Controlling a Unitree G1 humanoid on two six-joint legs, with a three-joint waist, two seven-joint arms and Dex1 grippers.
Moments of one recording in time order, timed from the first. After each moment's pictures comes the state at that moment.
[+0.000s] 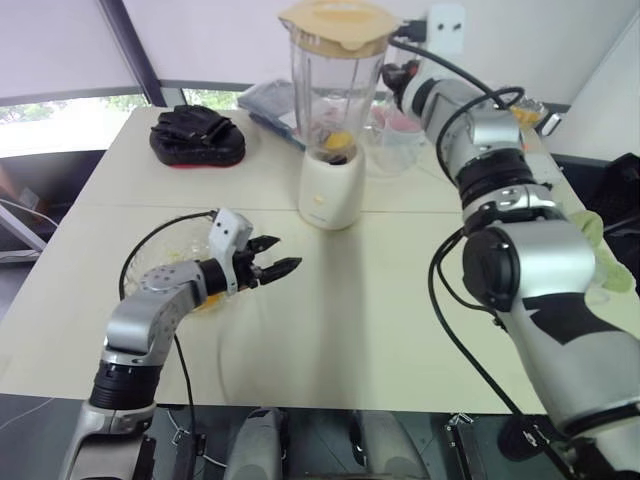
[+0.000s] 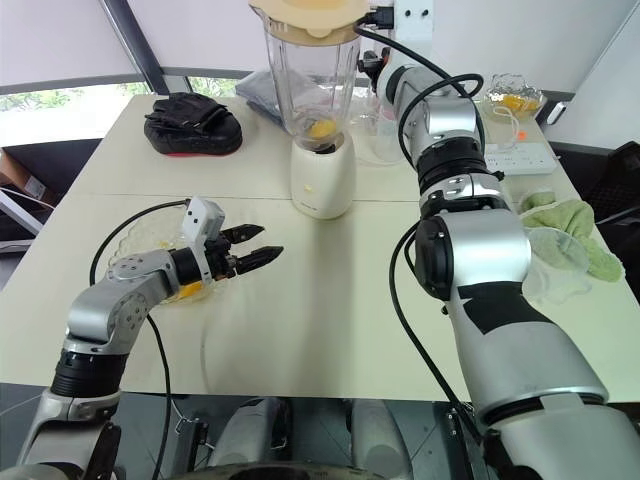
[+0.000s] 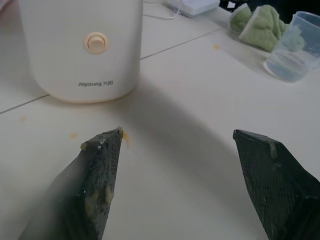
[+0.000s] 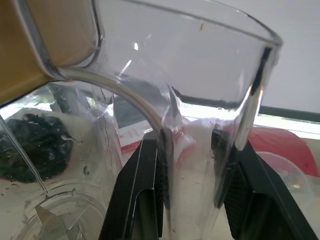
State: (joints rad) left arm -0.36 0.45 0.02 -0.16 -0.43 0.67 -0.77; right arm -1.50 -0.29 -0.17 1.14 0.14 0.30 0.17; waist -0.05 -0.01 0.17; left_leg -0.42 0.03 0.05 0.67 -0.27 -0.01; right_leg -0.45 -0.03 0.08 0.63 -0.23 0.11
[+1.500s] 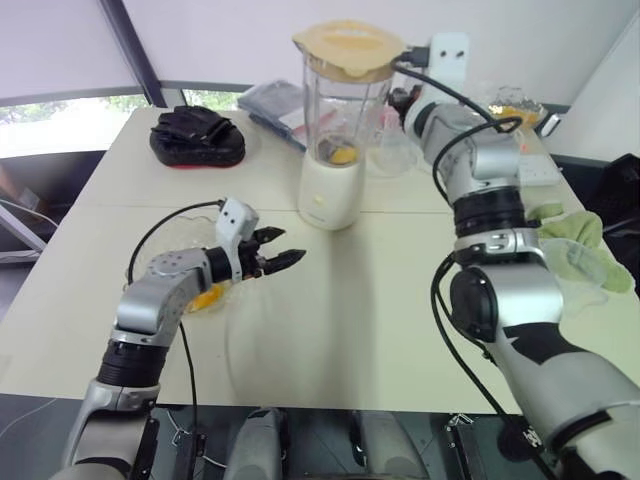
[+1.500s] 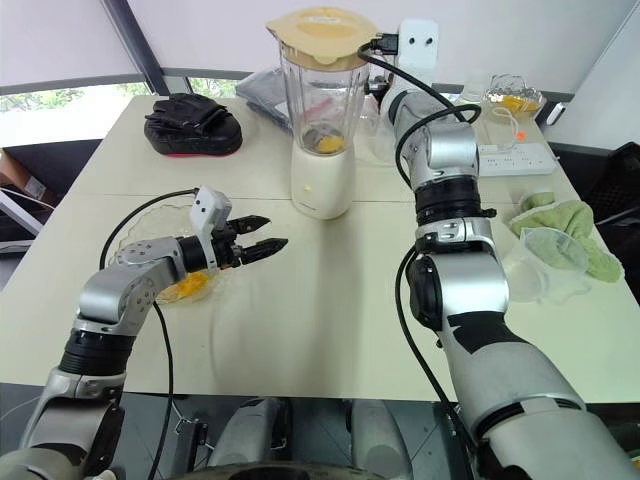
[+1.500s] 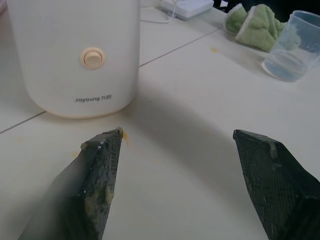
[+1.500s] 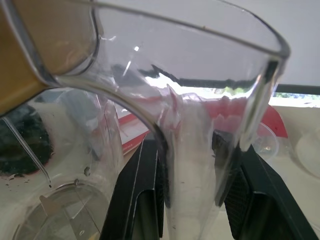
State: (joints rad) left arm -0.45 0.47 -0.03 -0.04 -0.41 0.60 -0.80; right arm -1.26 -0.23 -0.15 0.66 0.15 0.60 0.02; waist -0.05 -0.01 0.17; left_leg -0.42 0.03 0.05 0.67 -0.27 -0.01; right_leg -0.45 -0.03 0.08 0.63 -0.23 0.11
